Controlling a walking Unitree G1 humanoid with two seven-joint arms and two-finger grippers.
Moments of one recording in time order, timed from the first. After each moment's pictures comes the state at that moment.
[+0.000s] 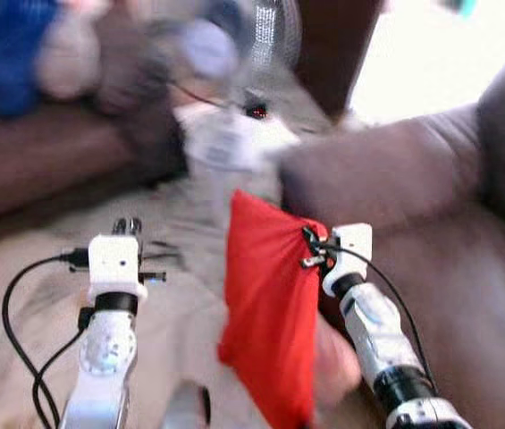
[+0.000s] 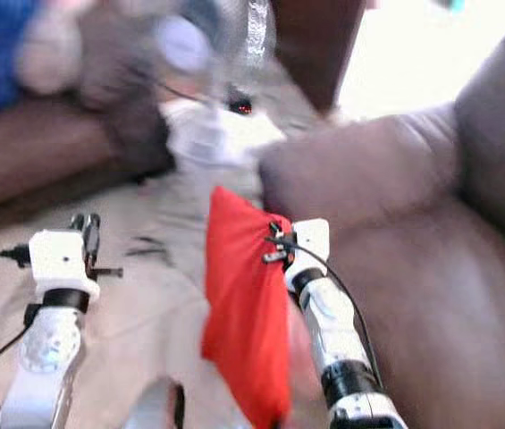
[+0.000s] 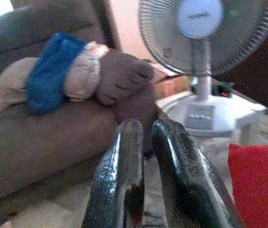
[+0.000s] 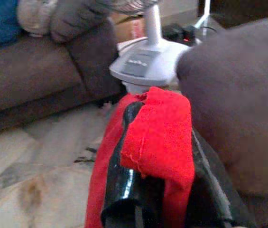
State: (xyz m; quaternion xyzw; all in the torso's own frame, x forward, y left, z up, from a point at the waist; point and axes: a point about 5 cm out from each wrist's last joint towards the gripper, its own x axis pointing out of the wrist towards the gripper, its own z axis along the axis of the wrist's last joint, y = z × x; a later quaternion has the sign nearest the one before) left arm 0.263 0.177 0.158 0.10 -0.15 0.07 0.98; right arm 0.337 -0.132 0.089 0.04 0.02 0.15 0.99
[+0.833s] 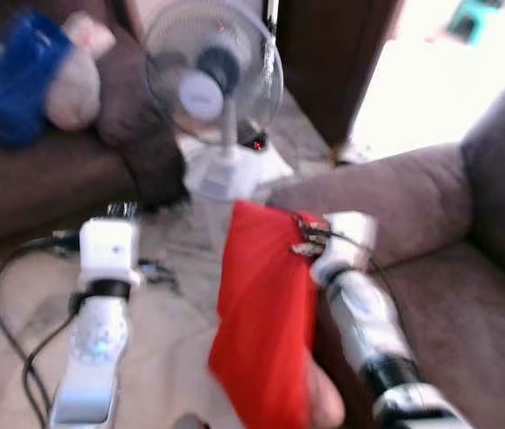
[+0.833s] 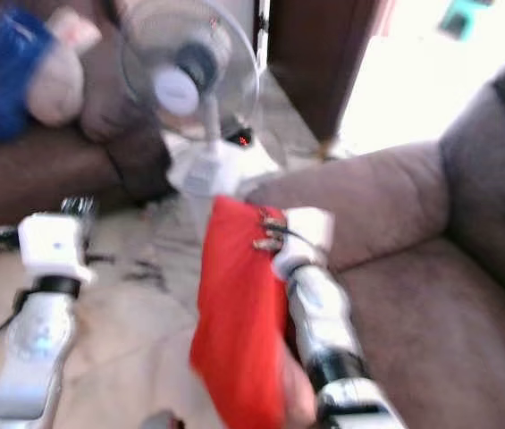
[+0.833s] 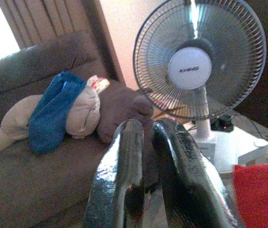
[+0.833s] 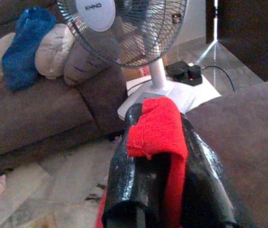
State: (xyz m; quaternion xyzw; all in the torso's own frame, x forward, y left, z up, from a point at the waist) left arm 0.269 0.177 0.175 0.11 -0.17 0.06 0.98; right arm 0.349 -0.115 0.106 0.07 0.00 0.16 0.98
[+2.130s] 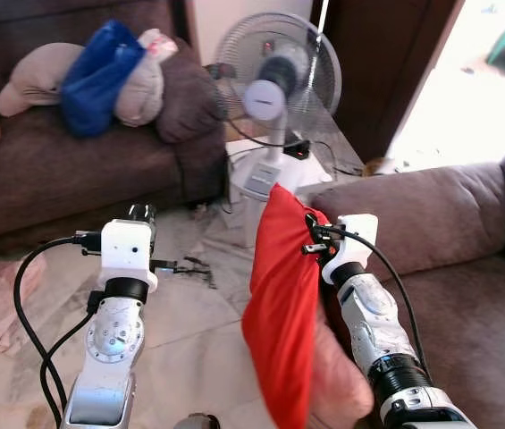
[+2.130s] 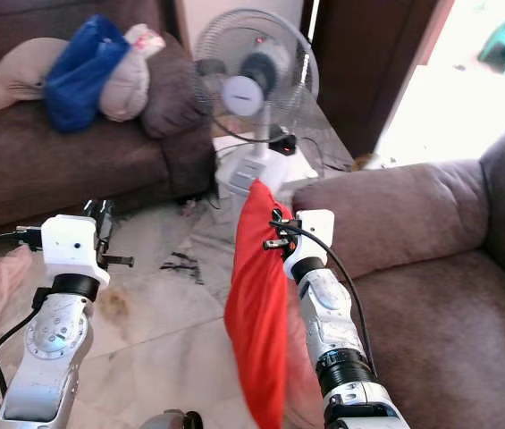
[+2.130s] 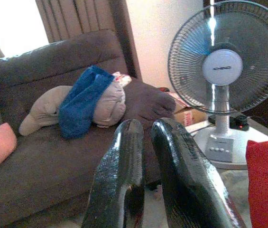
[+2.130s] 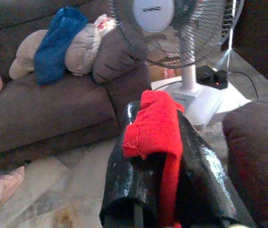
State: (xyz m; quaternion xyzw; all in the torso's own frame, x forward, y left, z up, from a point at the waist) left arm 0.270 0.166 0.172 0.11 -0.16 0.04 0.98; right arm 0.347 -0.129 0.101 0.08 0.00 0.14 0.99
